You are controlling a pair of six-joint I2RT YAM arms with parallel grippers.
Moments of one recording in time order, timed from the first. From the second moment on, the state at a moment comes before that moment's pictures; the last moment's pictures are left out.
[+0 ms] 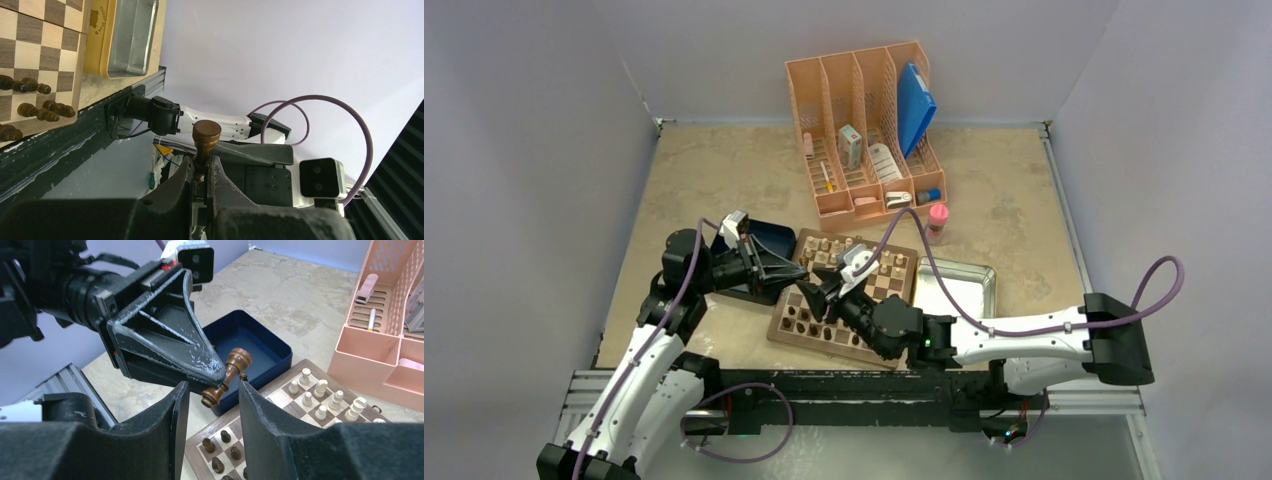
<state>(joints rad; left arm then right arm) -0.24 0.68 0.55 -0.14 0.90 -1.51 1.45 1.28 0.77 0.54 0.66 0.17</state>
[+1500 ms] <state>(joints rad) -0.24 0.68 0.55 -0.16 0.87 -1.48 1.45 1.26 0.76 0.50 0.77 0.24</state>
